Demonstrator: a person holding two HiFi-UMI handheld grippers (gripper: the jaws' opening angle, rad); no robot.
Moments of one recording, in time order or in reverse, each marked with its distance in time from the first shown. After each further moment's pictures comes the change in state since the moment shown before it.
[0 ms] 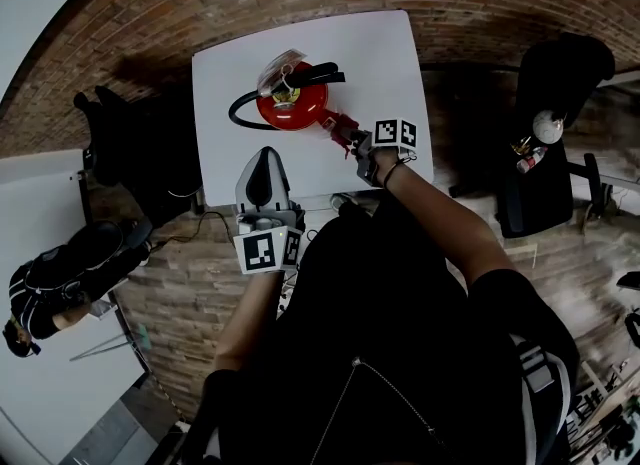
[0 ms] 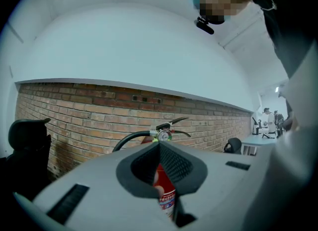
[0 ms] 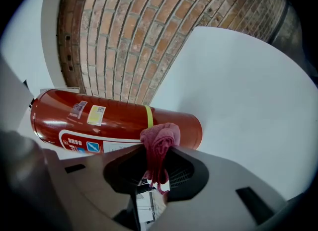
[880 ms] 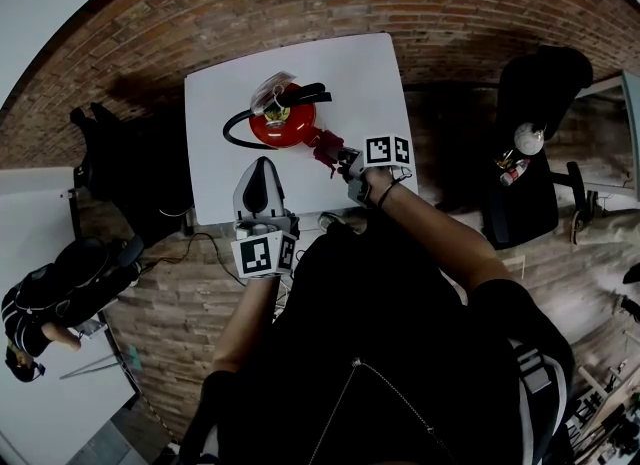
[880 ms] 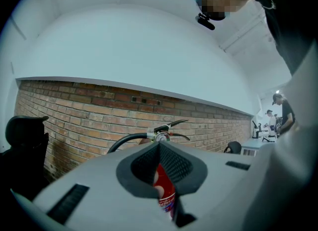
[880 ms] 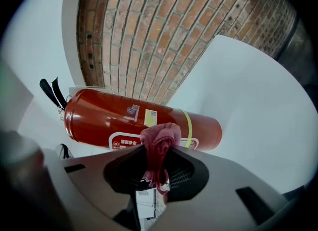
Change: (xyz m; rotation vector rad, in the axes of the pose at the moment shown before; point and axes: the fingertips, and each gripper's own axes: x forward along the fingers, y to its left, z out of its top) left arm 0.009 -0.008 0.007 -0.045 -0.042 -0.010; right arm -0.041 0.077 0.001 -0.075 0.017 0.101
